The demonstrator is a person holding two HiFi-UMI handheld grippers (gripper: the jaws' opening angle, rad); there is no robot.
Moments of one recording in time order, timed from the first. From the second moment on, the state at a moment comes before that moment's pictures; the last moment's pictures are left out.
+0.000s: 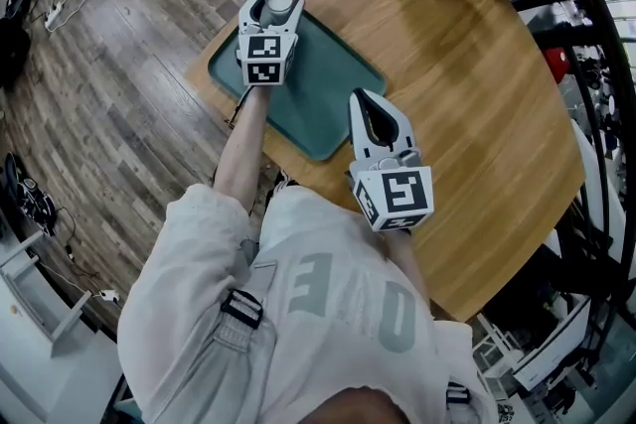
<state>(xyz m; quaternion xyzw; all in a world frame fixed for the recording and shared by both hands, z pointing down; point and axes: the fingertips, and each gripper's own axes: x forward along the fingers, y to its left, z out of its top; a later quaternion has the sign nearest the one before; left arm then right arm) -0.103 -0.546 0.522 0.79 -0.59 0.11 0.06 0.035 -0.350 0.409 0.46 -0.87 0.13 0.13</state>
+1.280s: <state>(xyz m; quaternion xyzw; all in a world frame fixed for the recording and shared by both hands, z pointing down) 0.048 -0.424 0.311 0.89 -0.46 -0.03 -0.08 0.132 -0.336 0.338 0.57 -0.82 0.01 0.07</state>
